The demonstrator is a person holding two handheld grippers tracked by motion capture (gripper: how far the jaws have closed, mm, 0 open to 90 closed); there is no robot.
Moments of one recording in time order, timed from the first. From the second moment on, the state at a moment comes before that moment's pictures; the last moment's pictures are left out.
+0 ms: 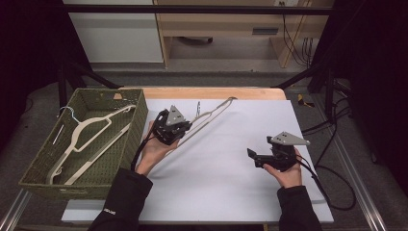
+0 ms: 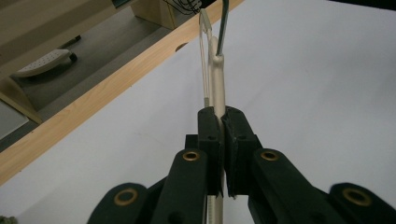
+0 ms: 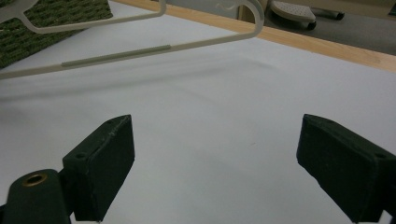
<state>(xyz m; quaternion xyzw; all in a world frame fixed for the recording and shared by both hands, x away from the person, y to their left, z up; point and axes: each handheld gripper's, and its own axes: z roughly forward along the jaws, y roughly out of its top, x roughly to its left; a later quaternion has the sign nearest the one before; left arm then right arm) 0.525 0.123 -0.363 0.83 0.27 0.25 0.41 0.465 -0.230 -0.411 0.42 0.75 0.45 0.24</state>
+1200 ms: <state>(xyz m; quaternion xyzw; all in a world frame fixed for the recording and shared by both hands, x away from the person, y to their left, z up) 0.457 0.267 -0.240 0.80 0.30 0.26 0.46 0.444 -0.254 -0.385 0.41 0.72 0.49 0.27</state>
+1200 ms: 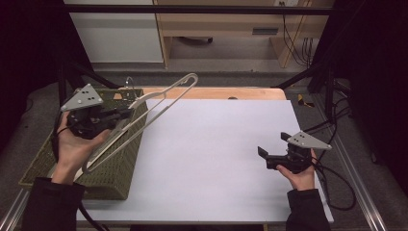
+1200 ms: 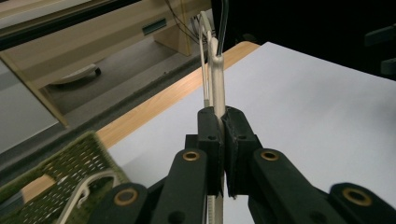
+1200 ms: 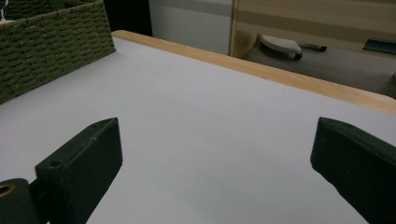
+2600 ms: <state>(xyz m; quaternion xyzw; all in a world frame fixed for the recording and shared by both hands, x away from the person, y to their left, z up) 0.487 0.418 -0.297 0.78 0.39 0.25 0.42 0.446 -0.253 -0.389 0.41 0.73 0.48 0.27</state>
